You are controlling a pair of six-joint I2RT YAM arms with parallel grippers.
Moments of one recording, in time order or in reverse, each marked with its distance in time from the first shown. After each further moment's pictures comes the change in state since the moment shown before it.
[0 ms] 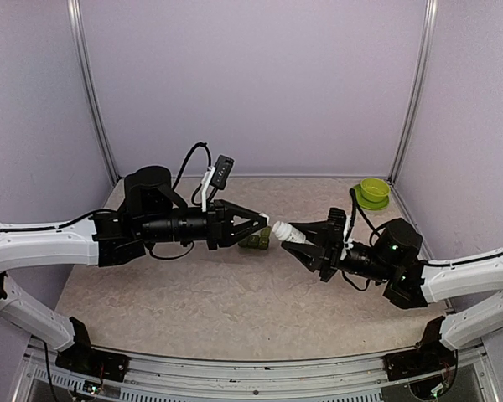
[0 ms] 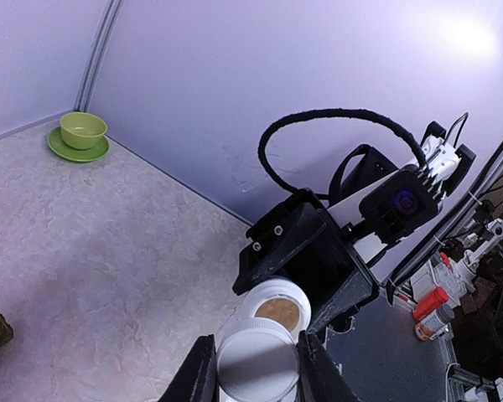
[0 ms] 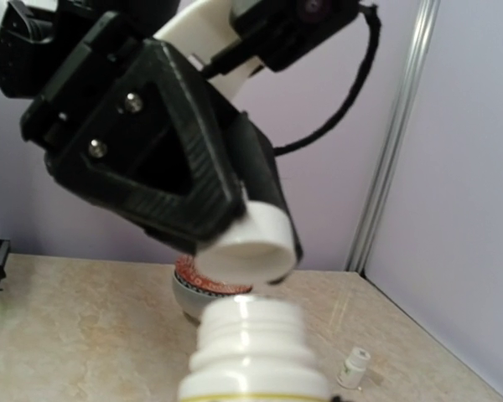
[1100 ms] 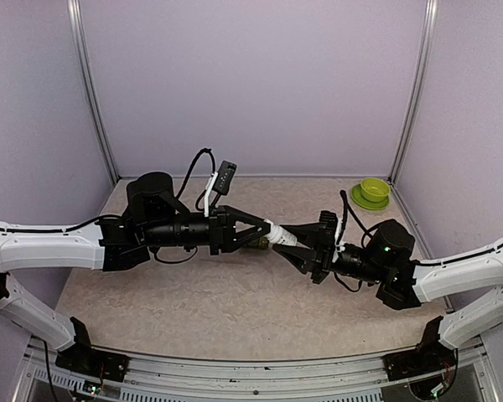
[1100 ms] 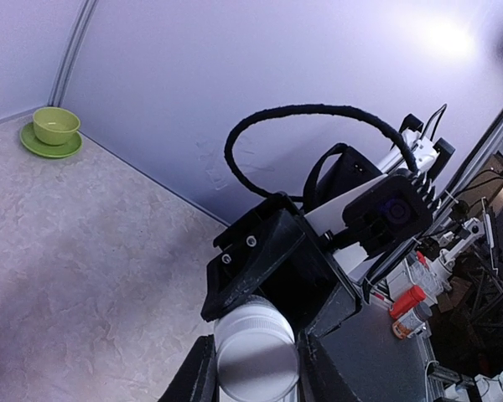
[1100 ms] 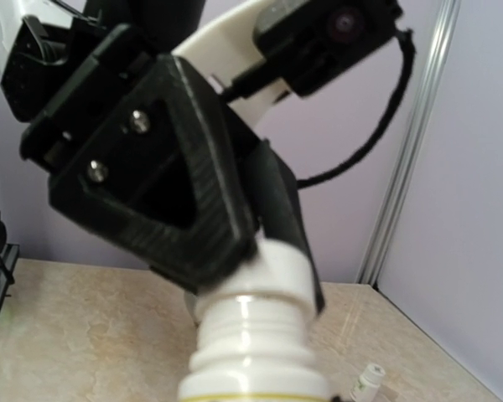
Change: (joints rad) left arm -0.008 0.023 -0.040 0.107 0.059 -0.061; right arm 0.037 0.076 0.029 0.058 0.006 -0.013
